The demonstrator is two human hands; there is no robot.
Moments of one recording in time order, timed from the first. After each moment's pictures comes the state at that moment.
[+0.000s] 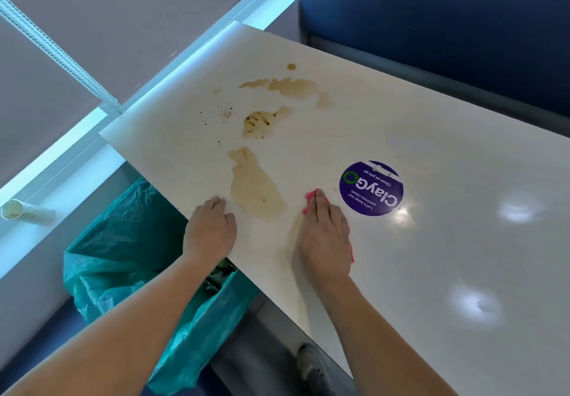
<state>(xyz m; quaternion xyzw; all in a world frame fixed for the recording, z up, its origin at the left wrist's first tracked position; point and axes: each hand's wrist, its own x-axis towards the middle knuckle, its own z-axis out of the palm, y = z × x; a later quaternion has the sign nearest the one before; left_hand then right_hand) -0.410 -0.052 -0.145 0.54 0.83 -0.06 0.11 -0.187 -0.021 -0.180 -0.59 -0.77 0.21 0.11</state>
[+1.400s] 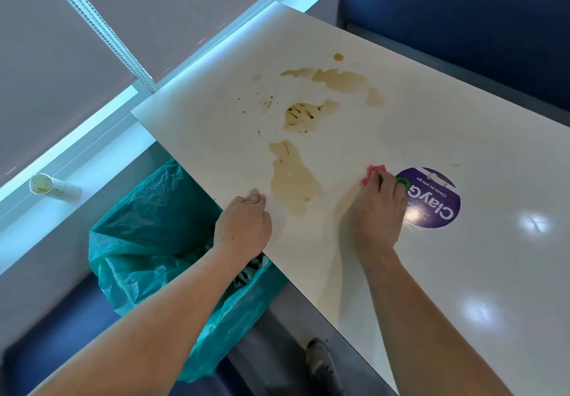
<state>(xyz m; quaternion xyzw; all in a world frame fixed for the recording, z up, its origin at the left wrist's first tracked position) -0.440 -0.055 -0.146 0.62 0.77 -0.10 0.09 -0.221 0.033 -0.168 -0.71 -0.68 0.09 0.12</state>
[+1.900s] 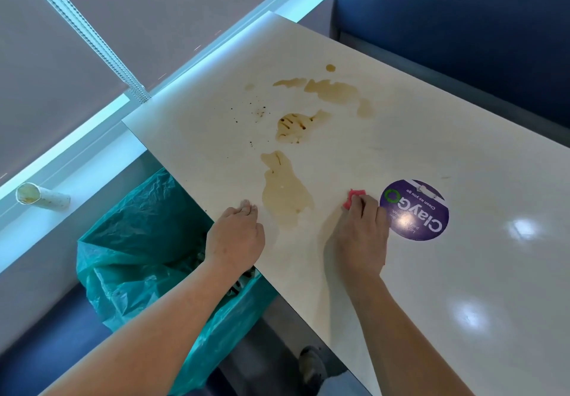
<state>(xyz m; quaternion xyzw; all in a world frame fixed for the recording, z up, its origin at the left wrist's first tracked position) -0.439 -0.053 -0.144 0.61 0.78 -0.12 0.10 -0.222 0.011 -0.168 -0.67 -0.72 0.11 0.14</state>
